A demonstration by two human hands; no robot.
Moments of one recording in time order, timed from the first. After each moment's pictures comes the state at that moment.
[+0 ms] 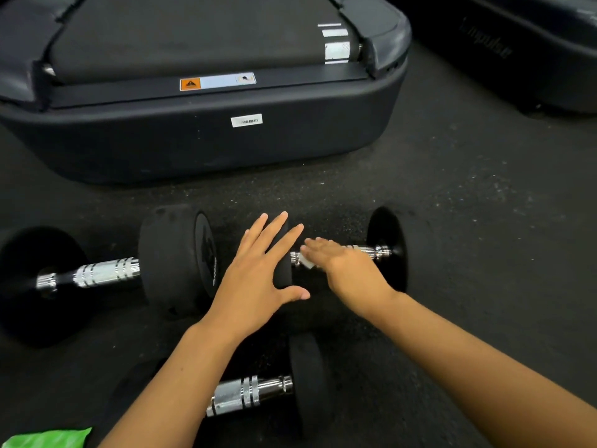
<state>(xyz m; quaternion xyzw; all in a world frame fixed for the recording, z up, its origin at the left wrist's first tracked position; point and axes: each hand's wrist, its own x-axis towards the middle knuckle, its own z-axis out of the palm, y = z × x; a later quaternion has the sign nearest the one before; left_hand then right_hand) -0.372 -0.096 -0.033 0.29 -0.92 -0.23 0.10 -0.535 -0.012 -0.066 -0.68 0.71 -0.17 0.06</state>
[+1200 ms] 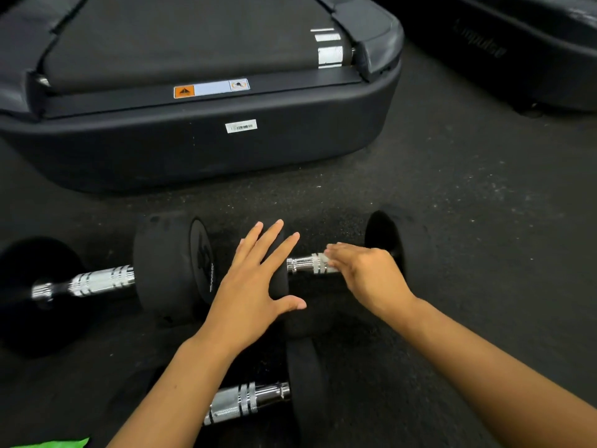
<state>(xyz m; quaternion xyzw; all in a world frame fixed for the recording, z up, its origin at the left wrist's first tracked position) -0.370 -0.092 -0.035 0.29 -0.92 -0.23 0.10 -0.553 0.002 -0.064 -0.60 0.76 -0.24 0.04</state>
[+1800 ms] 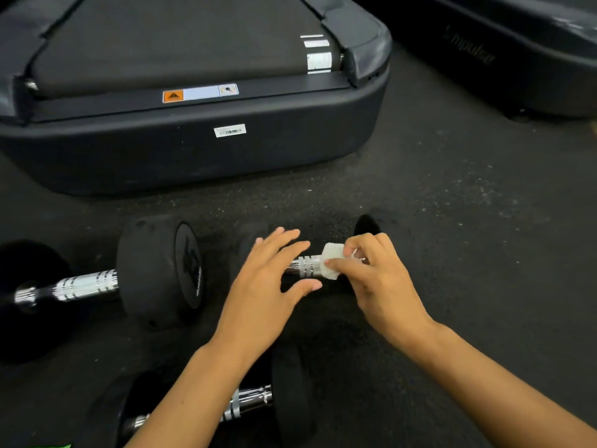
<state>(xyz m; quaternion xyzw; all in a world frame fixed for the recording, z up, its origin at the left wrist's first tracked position) -0.397 -0.066 -0.023 0.28 -0.88 -0.30 0.25 -0.552 0.039 -0.037 -0.63 0.71 -0.30 -0.09</state>
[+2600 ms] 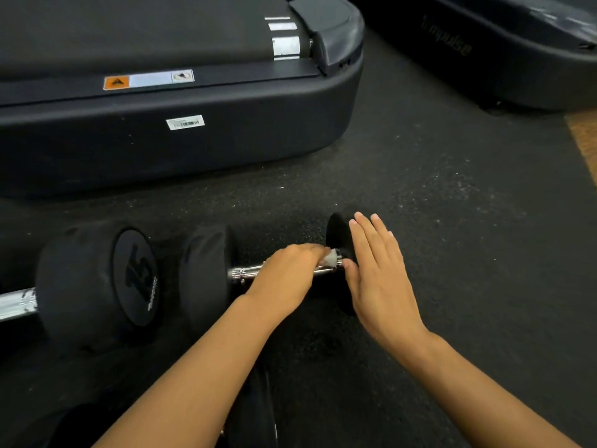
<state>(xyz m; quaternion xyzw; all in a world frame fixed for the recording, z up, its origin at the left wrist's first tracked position) -0.498 -0.076 -0.065 0.19 -0.95 -0.22 0.06 -0.588 0.050 -0.065 -0.51 0.83 -0.23 -0.08</state>
